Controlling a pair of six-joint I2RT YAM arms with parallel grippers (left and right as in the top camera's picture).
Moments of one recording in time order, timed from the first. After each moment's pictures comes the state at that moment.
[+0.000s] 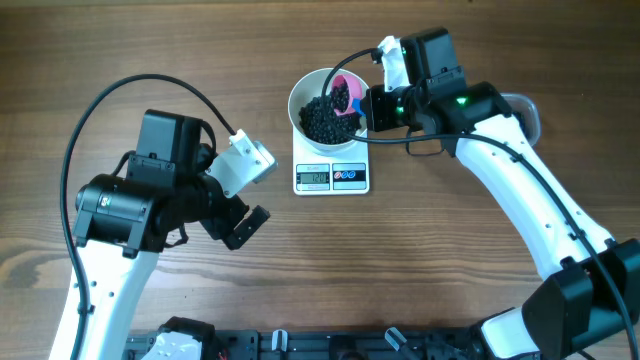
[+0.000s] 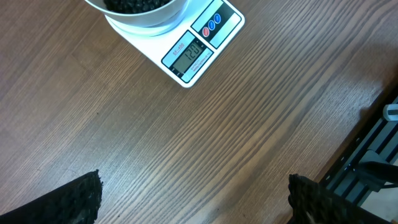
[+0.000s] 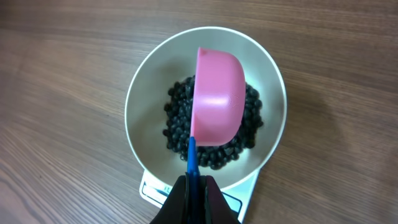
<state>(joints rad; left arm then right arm) -0.24 1.15 1.27 -1.27 0.29 0.59 0.38 1.66 1.42 -0.67 -0.26 0.21</state>
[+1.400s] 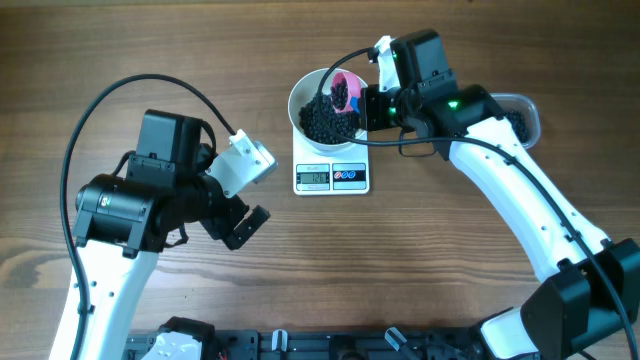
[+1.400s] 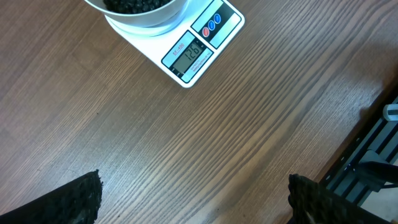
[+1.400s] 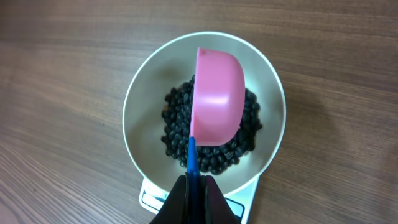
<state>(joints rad) -0.24 1.15 1.27 -1.27 0.29 0.59 0.41 1.66 1.42 -0.66 -0.20 0.25</state>
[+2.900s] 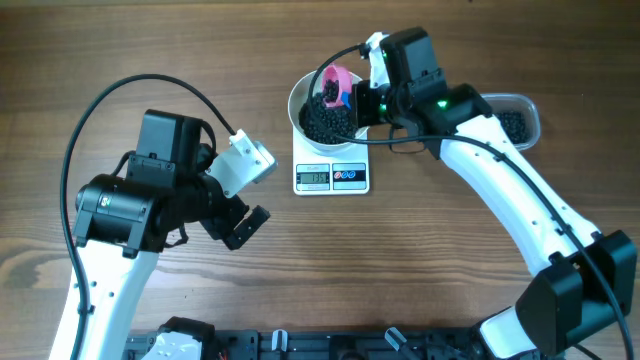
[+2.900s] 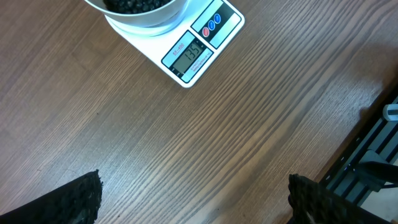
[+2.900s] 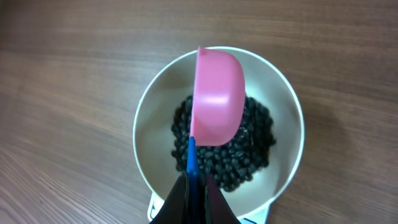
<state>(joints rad) -0.24 1.15 1.27 -1.27 0.29 0.59 0.44 1.69 1.43 -0.59 -0.18 0.30</state>
